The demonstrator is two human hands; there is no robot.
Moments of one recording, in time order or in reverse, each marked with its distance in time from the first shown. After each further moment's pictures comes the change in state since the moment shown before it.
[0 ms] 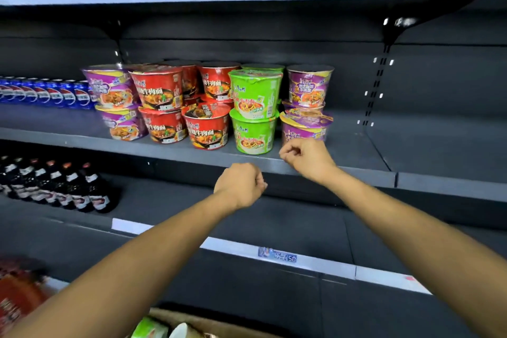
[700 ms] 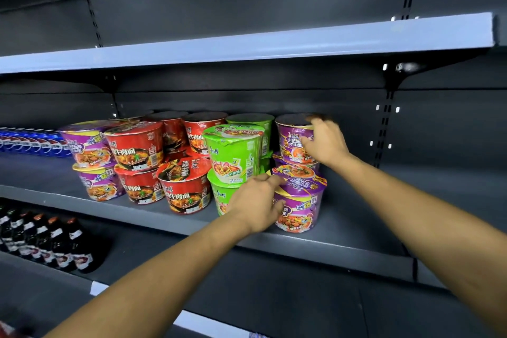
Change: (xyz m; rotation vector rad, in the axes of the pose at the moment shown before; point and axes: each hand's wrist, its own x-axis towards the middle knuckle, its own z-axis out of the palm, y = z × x) left_hand 0.118 0.074 -0.019 0.155 0.154 0.220; right_hand 0.173 0.057 -0.093 -0.336 0.216 -0.003
